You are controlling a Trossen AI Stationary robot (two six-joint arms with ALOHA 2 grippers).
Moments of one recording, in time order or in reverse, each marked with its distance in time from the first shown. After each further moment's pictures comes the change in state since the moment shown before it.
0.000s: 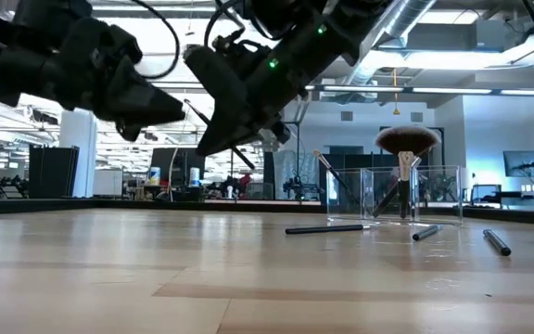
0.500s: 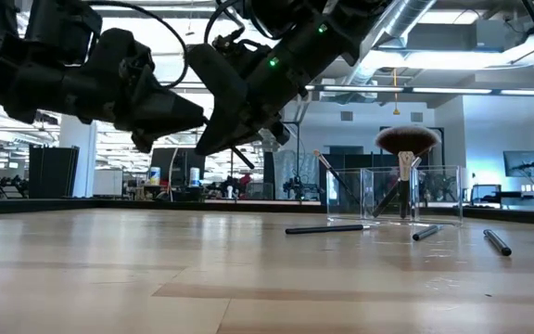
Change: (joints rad) left arm 0.008 0.299 0.018 0.368 -0.034 -0.044; right arm -0.001 0.000 0.000 -0.001 -0.022 0.017
